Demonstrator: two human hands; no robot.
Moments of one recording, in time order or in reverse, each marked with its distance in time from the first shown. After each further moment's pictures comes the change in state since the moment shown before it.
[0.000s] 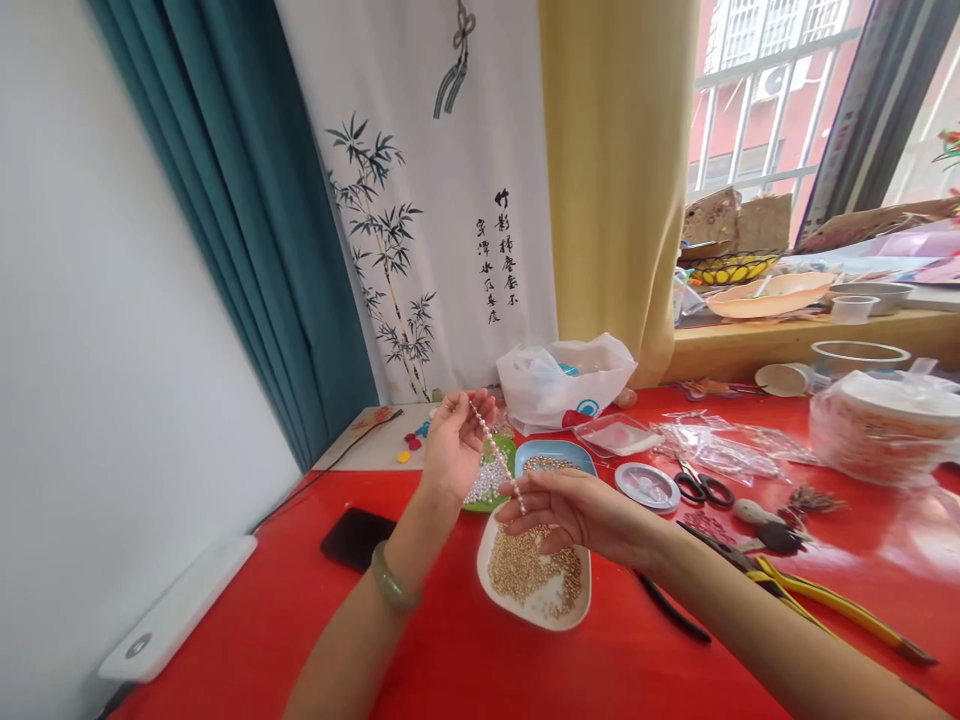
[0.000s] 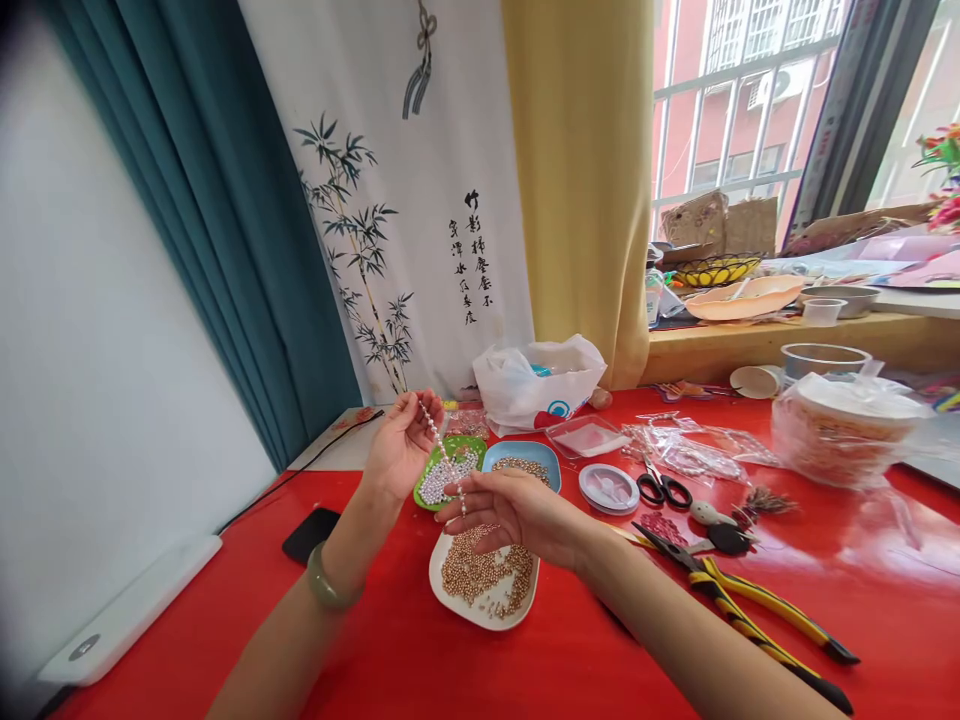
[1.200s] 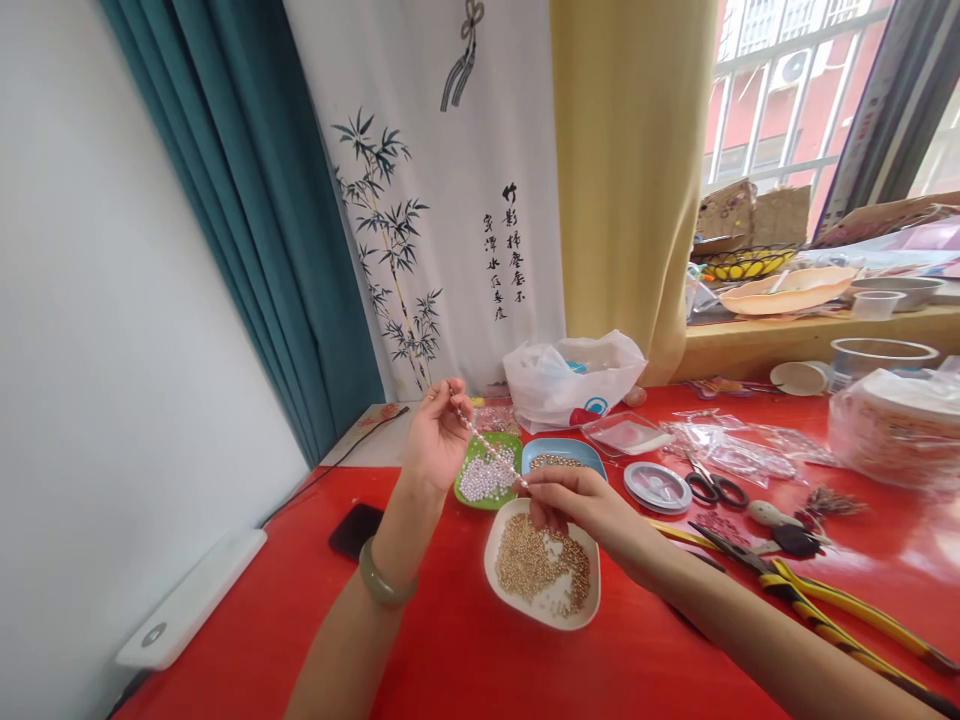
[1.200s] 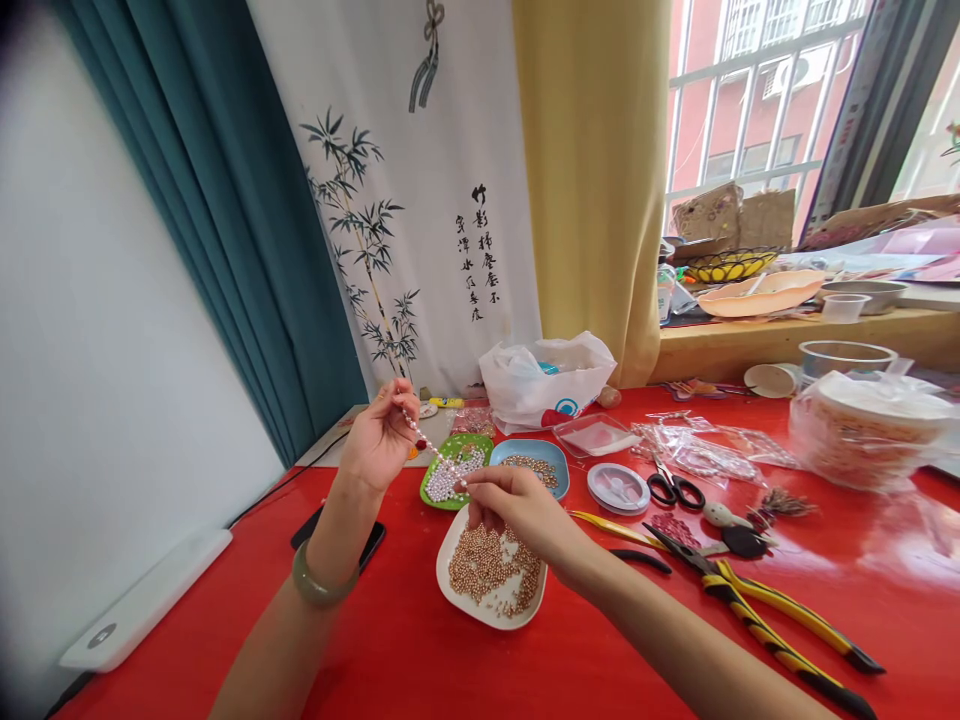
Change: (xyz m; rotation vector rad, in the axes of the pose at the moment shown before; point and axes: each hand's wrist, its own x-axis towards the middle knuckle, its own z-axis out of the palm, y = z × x) left_hand -0.003 0.034 0.004 -0.169 -0.020 -0.051; right_hand 0.003 0.008 0.015 -0.418 0.270 -0.285
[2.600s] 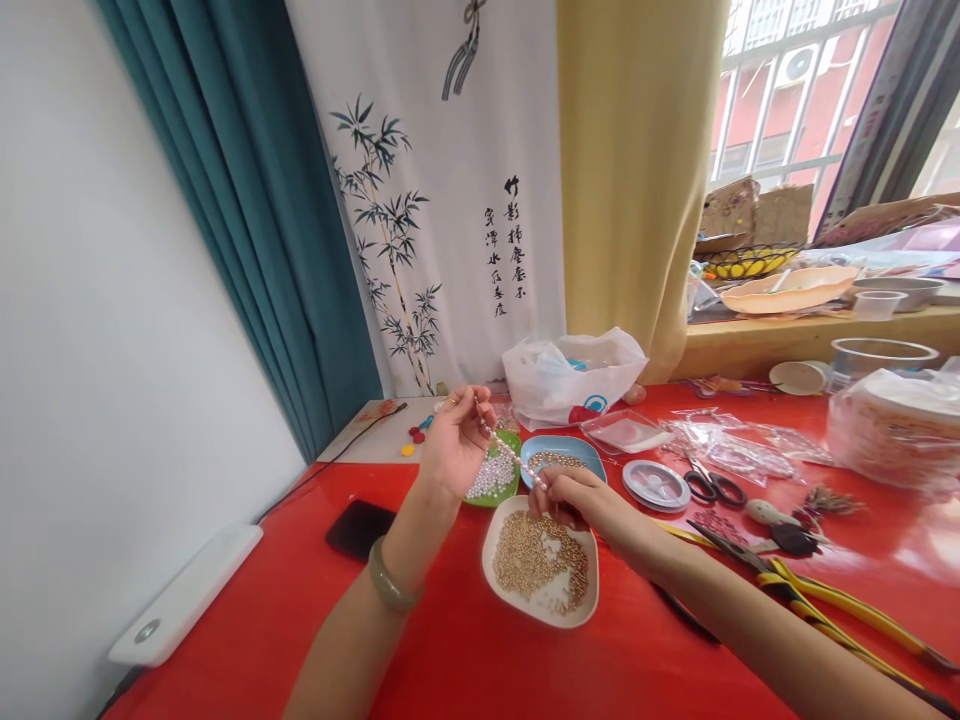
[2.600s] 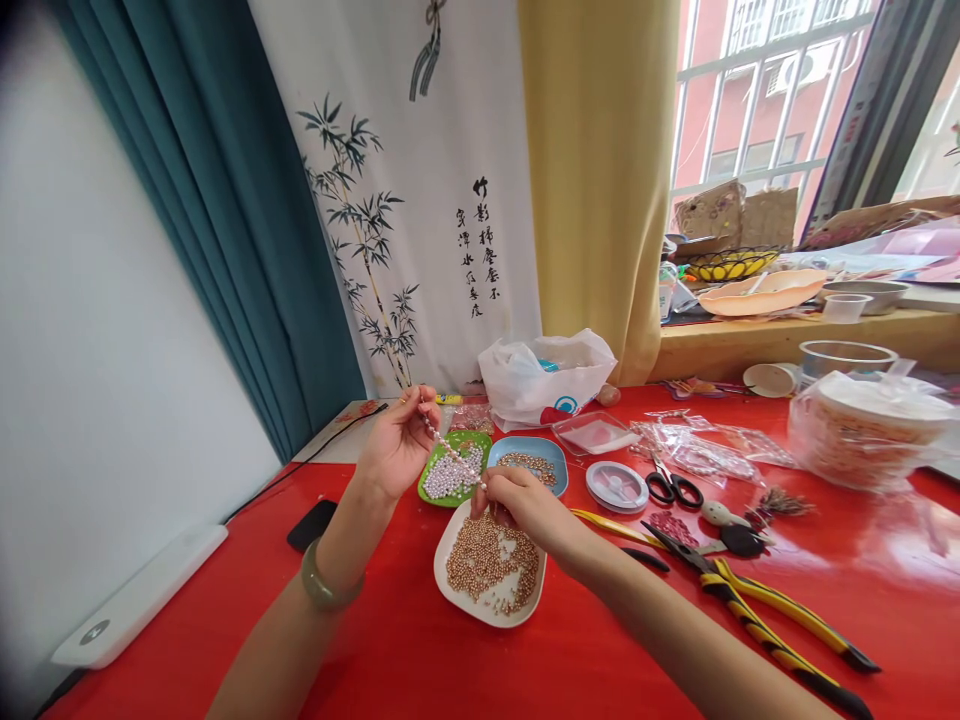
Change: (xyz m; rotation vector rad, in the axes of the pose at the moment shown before) left_hand -0.002 -0.020 -0.001 0.120 0.024 -0.076; right_hand 0.007 0.008 -0.010 -0.037 -0.066 0.024
